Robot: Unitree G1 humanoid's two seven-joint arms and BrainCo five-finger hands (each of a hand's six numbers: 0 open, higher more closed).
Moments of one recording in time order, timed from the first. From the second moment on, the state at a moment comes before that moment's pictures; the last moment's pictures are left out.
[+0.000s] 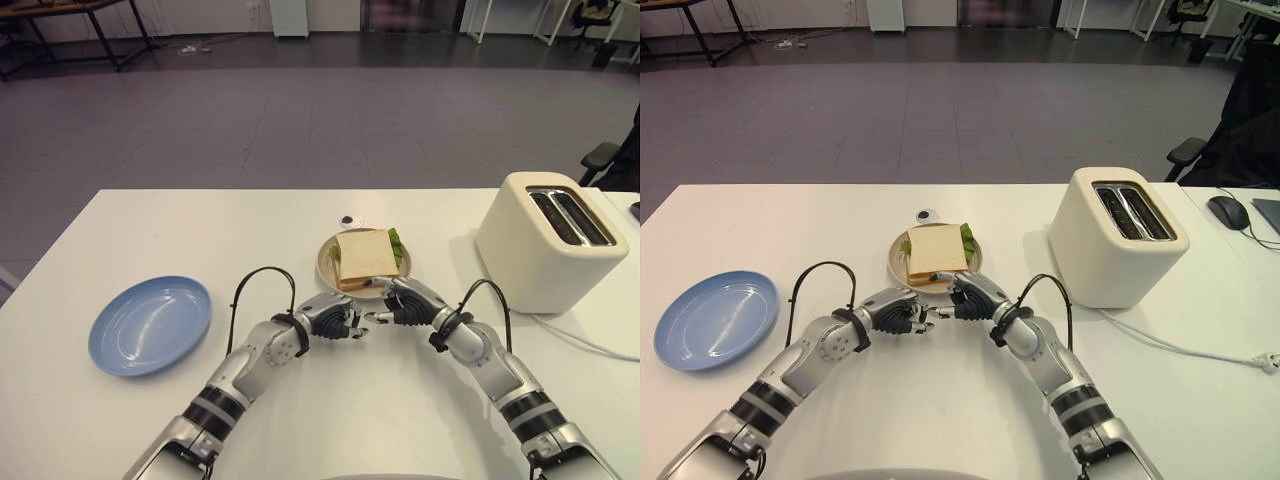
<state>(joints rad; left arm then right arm) -0.22 0.40 -0.43 0.12 0.55 -0.20 -0.27 -0.20 -0.36 0.31 0.18 -0.37 -0.34 0.20</state>
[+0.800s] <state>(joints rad) 0.20 0.15 0.07 -0.07 -0.13 -0.37 -0.17 0.07 -0.16 -0.09 0.23 0.06 -0.64 0.19</state>
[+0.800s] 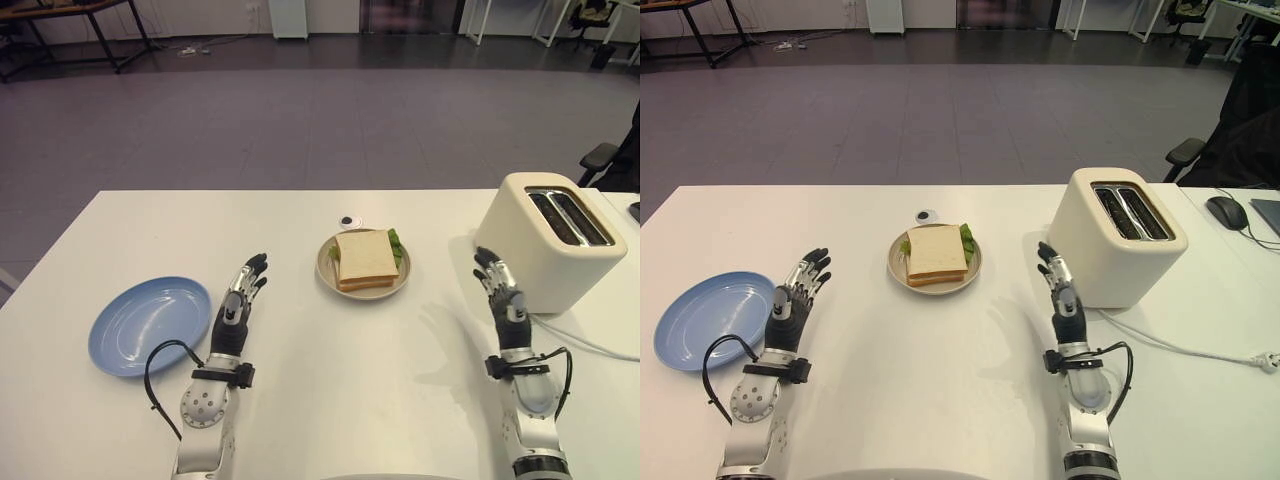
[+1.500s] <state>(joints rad) 0.11 0.14 0.06 0.10 -0.12 -0.47 -0.25 0.01 -0.16 -0.09 0.37 0.01 -0.72 0.12</state>
